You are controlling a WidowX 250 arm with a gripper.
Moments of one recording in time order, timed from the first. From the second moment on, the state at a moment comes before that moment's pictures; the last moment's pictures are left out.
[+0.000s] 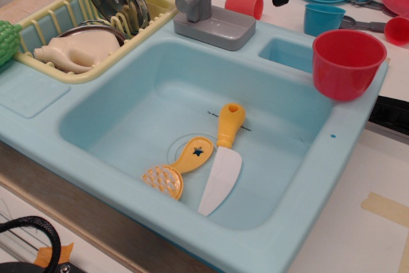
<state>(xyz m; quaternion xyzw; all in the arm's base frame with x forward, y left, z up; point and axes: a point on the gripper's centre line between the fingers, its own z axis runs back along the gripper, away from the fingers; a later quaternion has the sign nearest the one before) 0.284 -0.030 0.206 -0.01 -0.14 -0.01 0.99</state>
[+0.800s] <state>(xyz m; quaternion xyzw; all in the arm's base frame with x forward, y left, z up) 0.300 -0.059 0.190 -0.04 -0.11 -0.04 0.99</state>
